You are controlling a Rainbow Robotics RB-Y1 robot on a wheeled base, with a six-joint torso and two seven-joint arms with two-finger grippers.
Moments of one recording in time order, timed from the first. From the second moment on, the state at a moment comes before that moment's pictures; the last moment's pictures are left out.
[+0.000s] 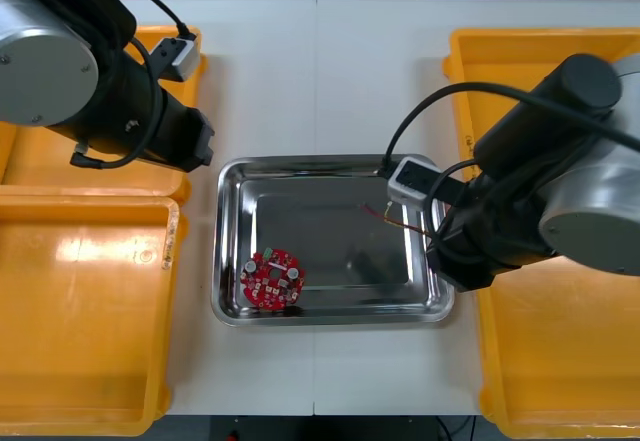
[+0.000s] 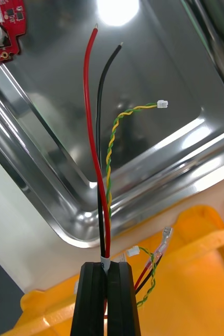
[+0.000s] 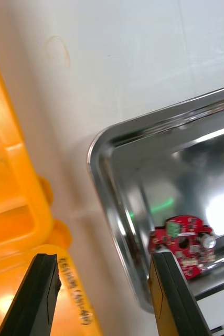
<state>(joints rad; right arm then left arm) -0.58 -0.68 0.46 -2.32 -0.82 1.92 1.51 -0.72 0.74 -0.28 -2.00 0.88 1.78 -1.10</state>
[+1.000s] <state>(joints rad) -0.57 -0.61 0.80 -2.15 -0.53 1.70 1.58 -0.86 0.77 -0.12 -1.39 0.79 1.75 -1.60</state>
